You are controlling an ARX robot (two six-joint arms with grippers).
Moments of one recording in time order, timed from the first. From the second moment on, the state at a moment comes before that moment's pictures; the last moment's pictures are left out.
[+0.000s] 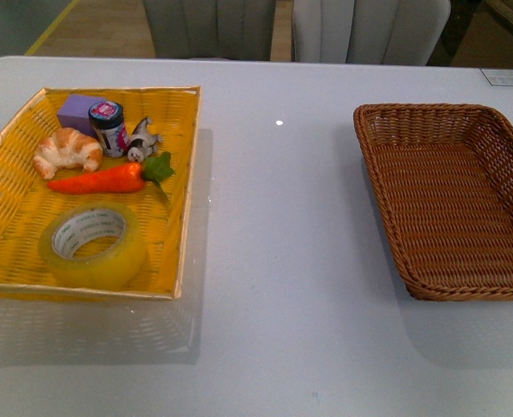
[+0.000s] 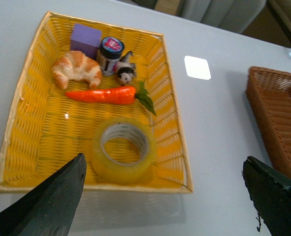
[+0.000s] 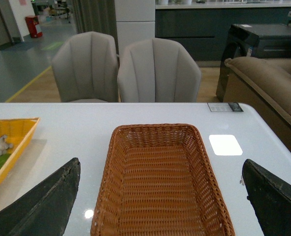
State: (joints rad) left arm 0.04 0.98 0.27 0.24 0.27 -0.20; right arm 0.00 0.01 0.02 0.00 0.00 0.00
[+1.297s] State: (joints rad) left arm -0.01 2.23 0.84 0.47 0.07 -0.13; right arm 0.00 0.01 0.02 0.00 0.00 0.00
